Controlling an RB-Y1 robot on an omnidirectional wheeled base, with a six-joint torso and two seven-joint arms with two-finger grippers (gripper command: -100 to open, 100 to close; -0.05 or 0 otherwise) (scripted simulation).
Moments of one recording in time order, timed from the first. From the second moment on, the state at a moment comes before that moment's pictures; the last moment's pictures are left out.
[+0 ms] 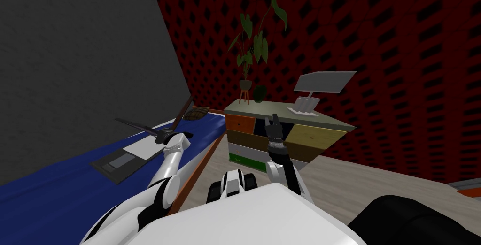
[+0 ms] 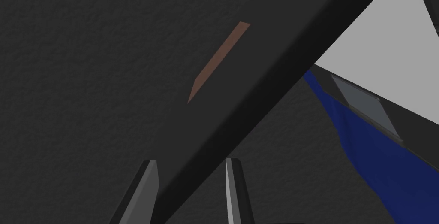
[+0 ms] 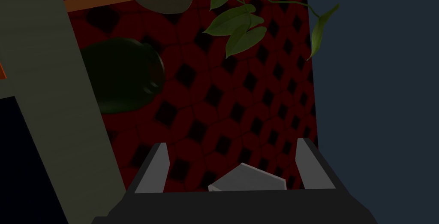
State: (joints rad) left arm -0.52 0.22 0.47 -1.04 -1.54 0.80 0.89; right arm 0.52 0.05 0.05 -2.33 0.06 -0.47 0.01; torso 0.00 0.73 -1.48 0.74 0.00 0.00
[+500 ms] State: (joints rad) left arm -0.49 0.18 0.49 -1.09 -1.56 0.79 1.02; right arm 0.52 0.05 0.05 -2.33 0.06 -0.47 0.01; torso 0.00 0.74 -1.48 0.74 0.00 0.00
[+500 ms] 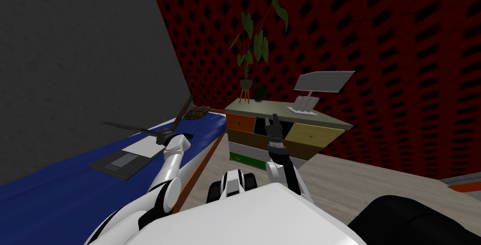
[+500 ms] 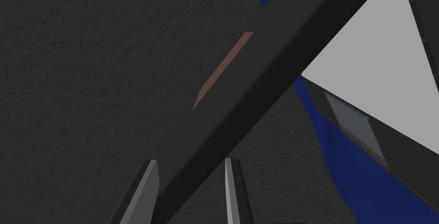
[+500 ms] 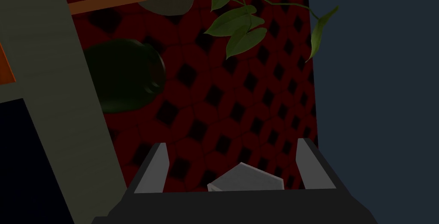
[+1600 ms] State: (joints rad) left arm -0.47 0.21 0.50 -1.07 -1.41 0.67 1.01; right arm 0.52 0.05 0.05 -2.33 0.06 -0.47 0.01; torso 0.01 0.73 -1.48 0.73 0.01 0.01
